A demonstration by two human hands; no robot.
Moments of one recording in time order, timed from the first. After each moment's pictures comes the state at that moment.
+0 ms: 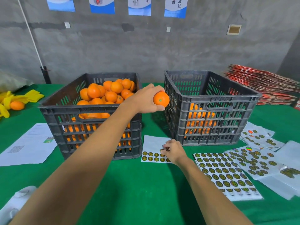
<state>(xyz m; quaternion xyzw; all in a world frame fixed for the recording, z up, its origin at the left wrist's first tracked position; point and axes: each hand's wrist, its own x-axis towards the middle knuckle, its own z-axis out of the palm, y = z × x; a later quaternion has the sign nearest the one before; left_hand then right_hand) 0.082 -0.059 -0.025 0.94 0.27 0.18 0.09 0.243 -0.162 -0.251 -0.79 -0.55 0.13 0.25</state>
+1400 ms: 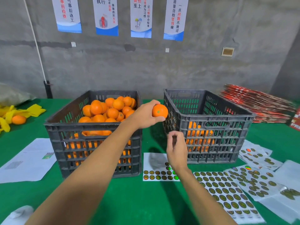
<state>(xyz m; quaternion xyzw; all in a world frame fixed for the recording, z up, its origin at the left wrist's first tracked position) 0.084 -0.046 -0.027 0.91 0.27 0.26 0.17 0.211 -0.169 -0.170 -0.65 -0.47 -0.04 0.59</state>
